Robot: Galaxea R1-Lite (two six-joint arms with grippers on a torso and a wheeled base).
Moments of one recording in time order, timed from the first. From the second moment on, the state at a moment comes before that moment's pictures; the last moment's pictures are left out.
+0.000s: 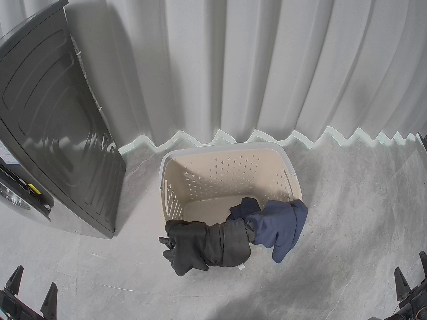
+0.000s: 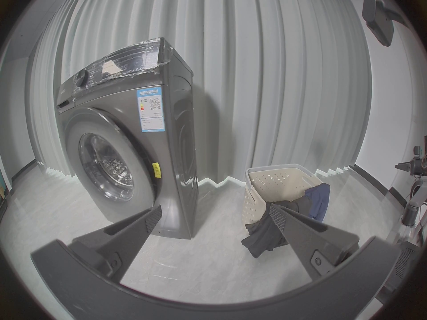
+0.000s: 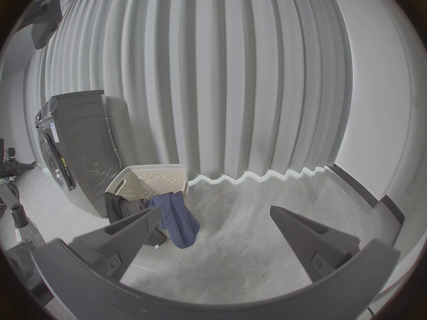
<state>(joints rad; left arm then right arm) 0.00 0.02 -0.02 0.00 0.00 -0.01 0.00 0.02 -0.02 0.00 0.00 0.00</state>
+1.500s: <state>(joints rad) 0.00 0.02 -0.02 0.00 -0.01 -0.02 0.00 0.02 -0.02 0.00 0.00 0.00</state>
